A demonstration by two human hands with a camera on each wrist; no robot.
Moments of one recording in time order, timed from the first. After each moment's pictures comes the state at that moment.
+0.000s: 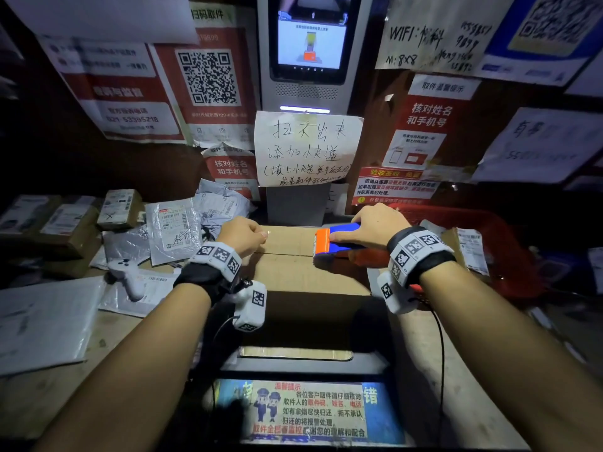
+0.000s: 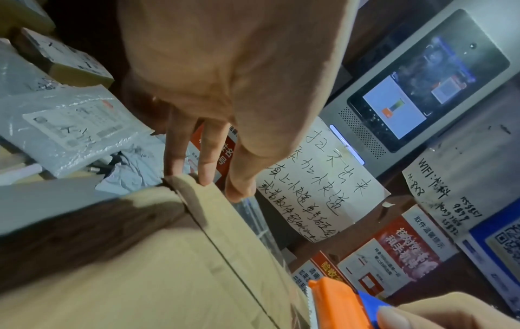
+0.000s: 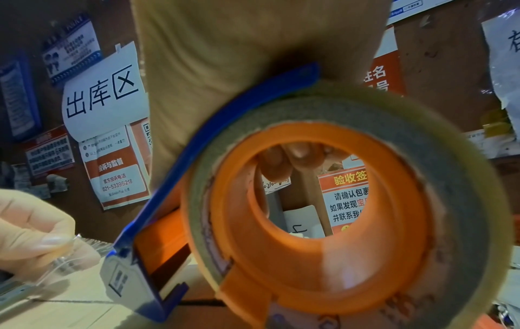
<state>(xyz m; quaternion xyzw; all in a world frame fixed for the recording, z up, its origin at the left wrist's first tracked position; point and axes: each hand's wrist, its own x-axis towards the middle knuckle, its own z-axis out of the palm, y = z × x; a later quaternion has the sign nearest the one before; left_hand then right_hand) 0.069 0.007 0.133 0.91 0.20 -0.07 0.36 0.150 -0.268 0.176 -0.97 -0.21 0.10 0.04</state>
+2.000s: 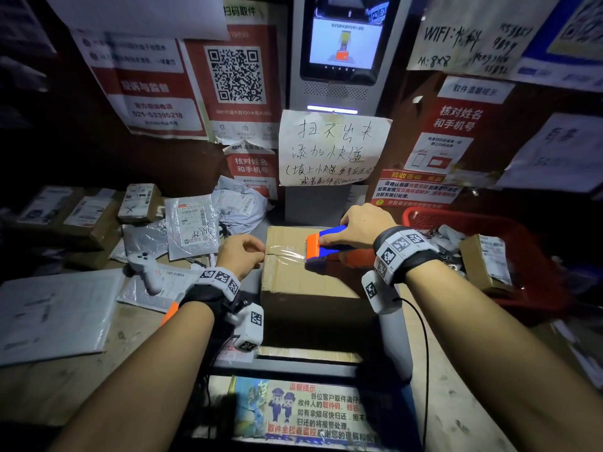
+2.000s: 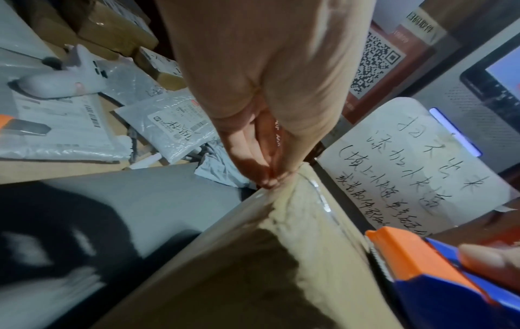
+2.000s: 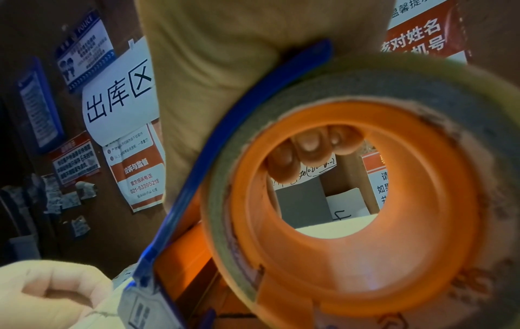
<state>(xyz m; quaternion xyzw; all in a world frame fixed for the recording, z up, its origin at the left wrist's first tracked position) 0.031 0.039 0.086 0.79 0.27 0.02 0.54 0.149 -0.202 0.168 -0.97 -0.21 0.12 0.03</state>
